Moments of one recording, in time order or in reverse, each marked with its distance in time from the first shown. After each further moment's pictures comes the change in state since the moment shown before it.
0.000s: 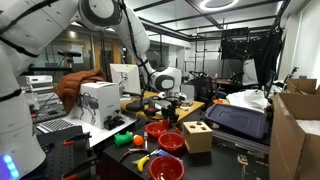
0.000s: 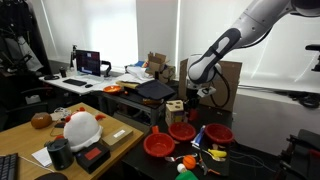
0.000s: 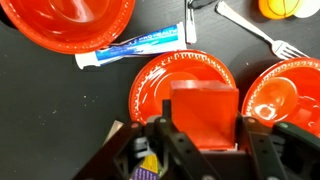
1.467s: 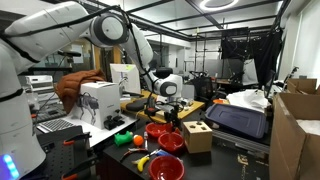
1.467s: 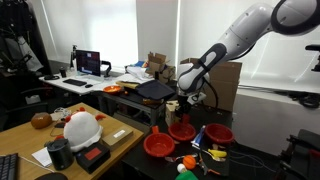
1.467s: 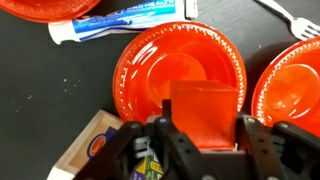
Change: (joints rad) arm 0.083 0.201 -0.046 0.255 -0.020 -0.065 0.046
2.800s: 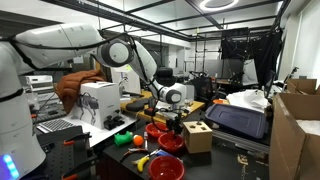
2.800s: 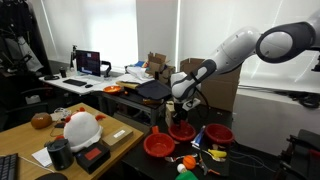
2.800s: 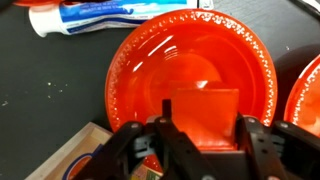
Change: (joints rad) arm 0.012 0.247 -0.013 0.339 -0.015 -0.200 -0.008
